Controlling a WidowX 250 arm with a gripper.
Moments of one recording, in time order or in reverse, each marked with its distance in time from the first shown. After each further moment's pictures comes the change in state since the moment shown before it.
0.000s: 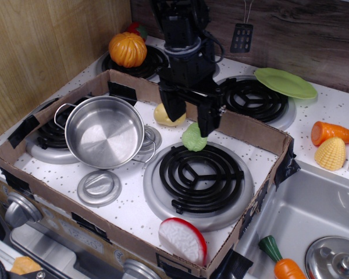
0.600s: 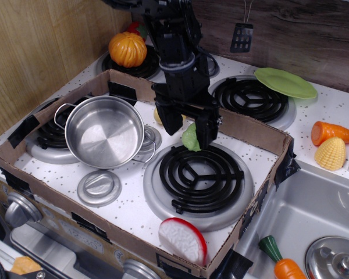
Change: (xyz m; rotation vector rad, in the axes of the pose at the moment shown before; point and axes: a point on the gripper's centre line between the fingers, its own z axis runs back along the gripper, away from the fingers) arm -0.007 -0.006 -0.018 -0.048 -0.003 0.061
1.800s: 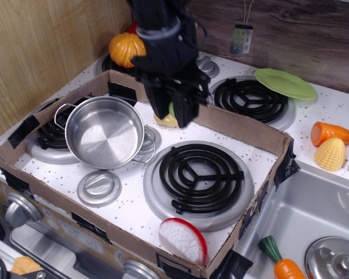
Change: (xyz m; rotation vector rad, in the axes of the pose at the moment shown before) arm -0.031 -0.005 0.069 0.052 -0.059 0.034
